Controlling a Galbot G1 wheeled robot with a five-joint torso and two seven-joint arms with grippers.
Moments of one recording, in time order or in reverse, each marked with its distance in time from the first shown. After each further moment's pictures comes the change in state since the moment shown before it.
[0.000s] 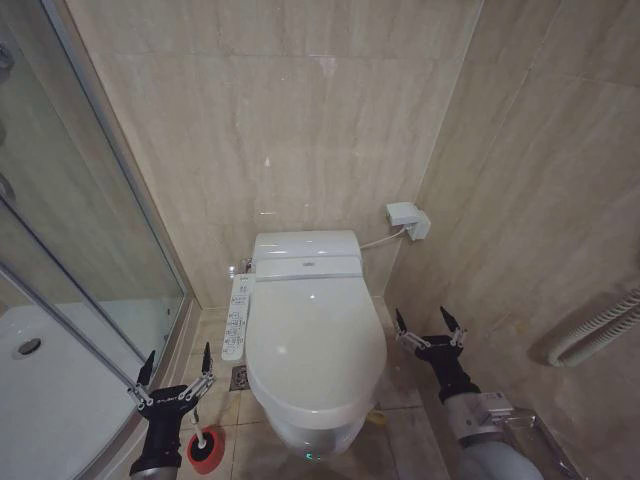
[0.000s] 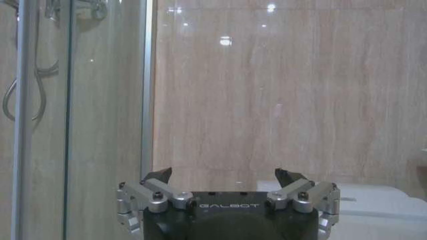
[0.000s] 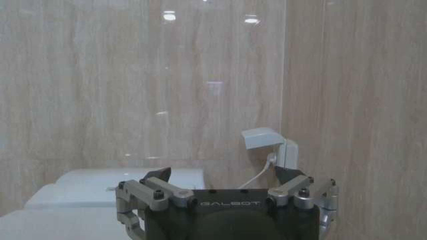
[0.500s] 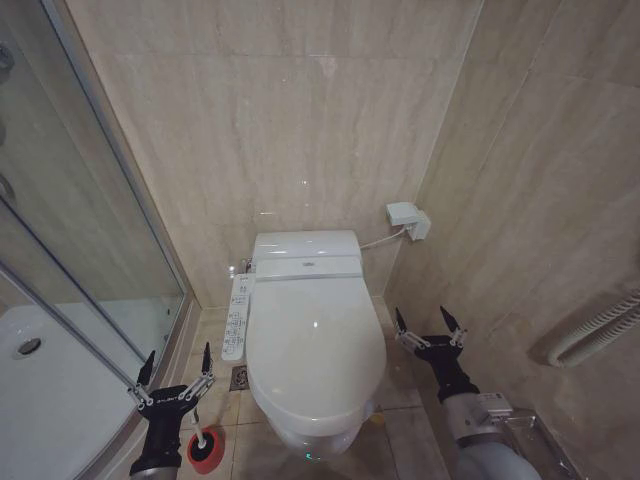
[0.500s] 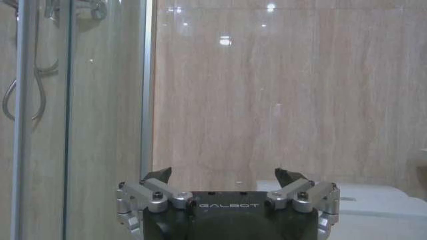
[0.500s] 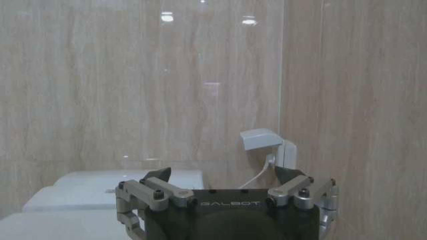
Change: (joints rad) left arm 0.000 0.000 0.000 0.000 0.000 0.000 0.000; right arm 0.003 0.010 -0.003 0.002 -0.007 -0.001 0.006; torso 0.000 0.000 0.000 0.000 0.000
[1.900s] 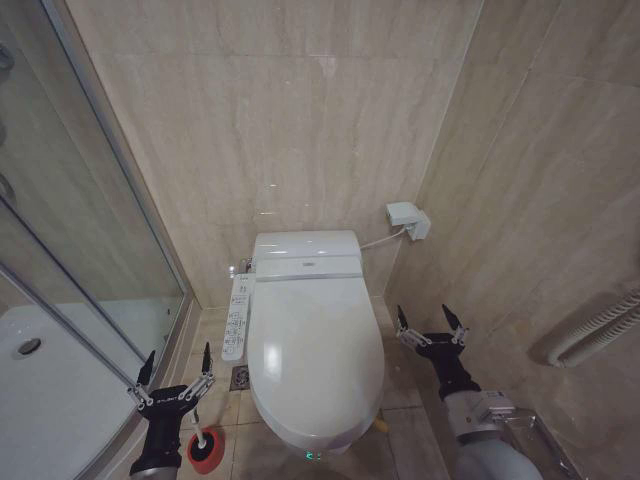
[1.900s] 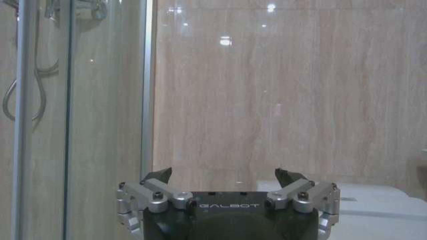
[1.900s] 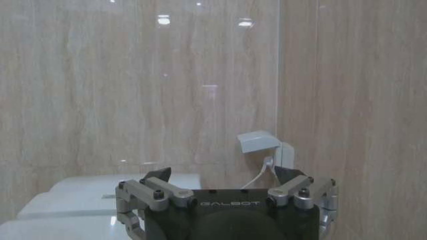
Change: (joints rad) left arm 0.000 0.000 0.000 0.000 0.000 0.000 0.000; right arm 0.006 -0.002 0.000 0.003 0.013 0.000 0.011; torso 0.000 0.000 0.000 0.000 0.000
